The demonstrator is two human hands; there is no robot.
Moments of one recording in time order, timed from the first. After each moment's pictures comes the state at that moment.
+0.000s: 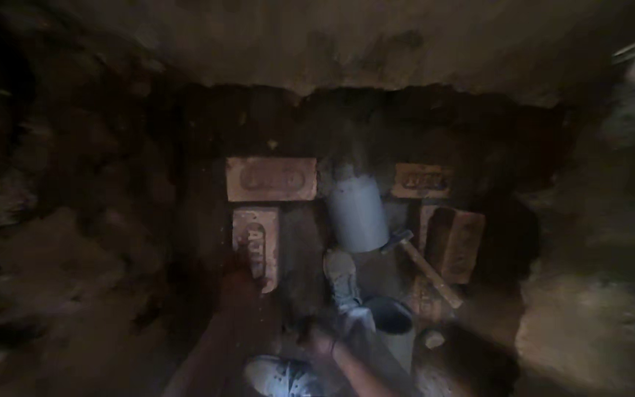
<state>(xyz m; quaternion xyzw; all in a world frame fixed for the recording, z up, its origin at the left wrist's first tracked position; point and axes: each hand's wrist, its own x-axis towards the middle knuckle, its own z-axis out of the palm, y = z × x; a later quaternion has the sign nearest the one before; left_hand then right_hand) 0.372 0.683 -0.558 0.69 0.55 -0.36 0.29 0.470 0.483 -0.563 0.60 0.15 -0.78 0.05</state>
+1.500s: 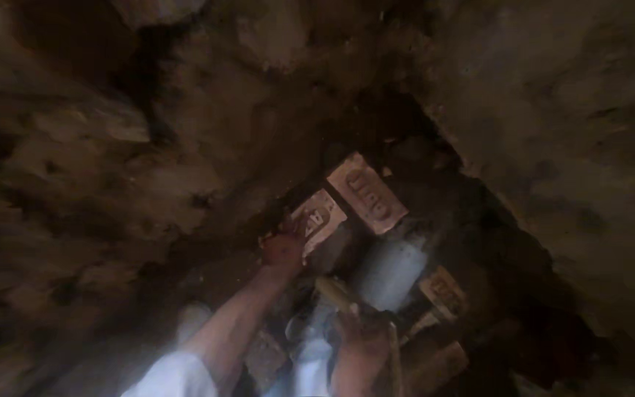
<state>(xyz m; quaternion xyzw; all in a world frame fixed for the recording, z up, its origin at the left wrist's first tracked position) 0.386 0.675 -0.557 0.60 0.66 -0.25 0.38 0.508 0.542 -0.473 0.84 0.07 -0.37 -0.40</state>
